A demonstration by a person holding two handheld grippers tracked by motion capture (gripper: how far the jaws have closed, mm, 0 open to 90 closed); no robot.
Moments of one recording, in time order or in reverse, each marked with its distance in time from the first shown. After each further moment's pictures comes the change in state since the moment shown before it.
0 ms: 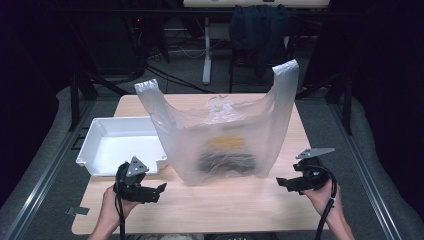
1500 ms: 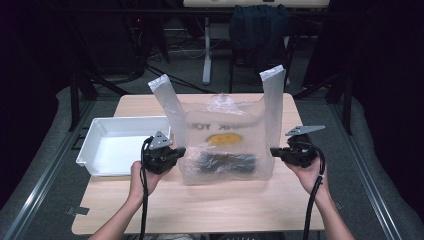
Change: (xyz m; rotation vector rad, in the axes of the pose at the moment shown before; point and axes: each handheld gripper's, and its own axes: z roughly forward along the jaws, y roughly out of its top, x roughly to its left) left arm -0.006 0.068 0.046 -0.150 -0.124 0.009; right arm 0.004 0.061 0.008 -0.091 0.018 -0.006
